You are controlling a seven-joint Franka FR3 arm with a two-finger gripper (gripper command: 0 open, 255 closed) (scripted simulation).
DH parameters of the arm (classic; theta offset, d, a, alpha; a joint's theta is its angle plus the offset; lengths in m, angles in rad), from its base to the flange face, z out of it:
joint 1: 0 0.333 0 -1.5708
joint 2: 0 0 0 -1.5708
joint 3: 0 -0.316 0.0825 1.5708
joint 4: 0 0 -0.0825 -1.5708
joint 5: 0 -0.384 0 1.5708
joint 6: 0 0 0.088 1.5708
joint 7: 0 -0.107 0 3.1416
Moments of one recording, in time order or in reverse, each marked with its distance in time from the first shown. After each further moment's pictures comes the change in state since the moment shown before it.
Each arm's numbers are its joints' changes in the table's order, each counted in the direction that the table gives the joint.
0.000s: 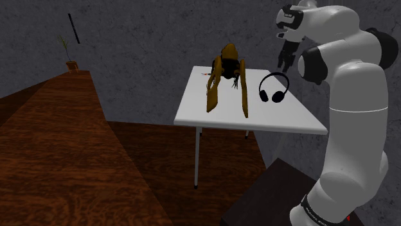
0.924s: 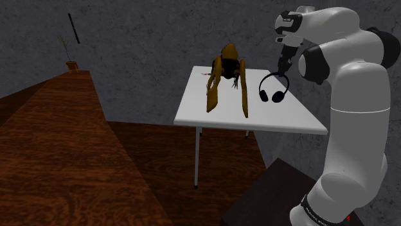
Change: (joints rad) arm 0.032 -0.019 0.004 0.089 0.013 -0.072 0.006
